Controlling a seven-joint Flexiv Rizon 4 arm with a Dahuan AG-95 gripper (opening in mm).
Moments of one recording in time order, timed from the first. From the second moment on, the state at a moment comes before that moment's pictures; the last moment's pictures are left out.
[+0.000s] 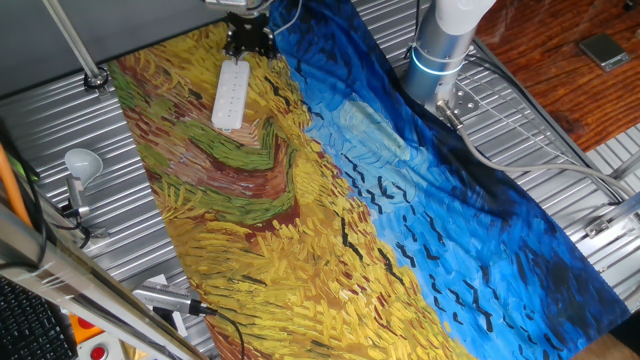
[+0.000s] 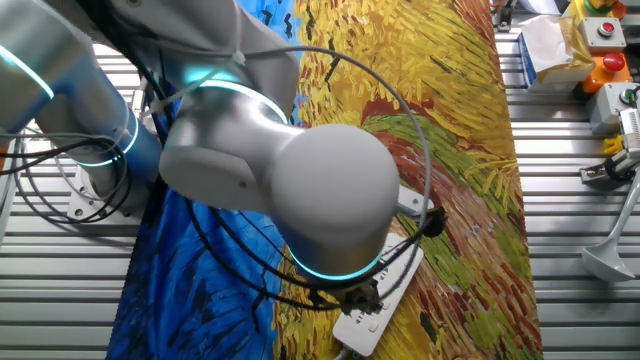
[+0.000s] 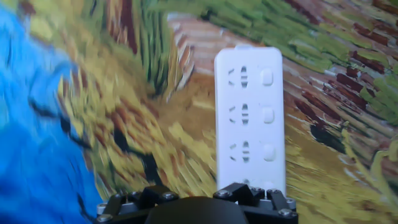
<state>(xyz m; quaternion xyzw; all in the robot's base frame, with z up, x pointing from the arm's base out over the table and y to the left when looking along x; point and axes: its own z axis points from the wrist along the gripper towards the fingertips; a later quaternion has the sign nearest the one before) 0.392 -0.250 0.080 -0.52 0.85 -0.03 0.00</state>
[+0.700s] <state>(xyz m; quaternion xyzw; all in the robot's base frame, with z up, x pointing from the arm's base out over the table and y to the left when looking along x) 0.395 -0.253 0.080 -0.48 0.88 -0.03 0.01</state>
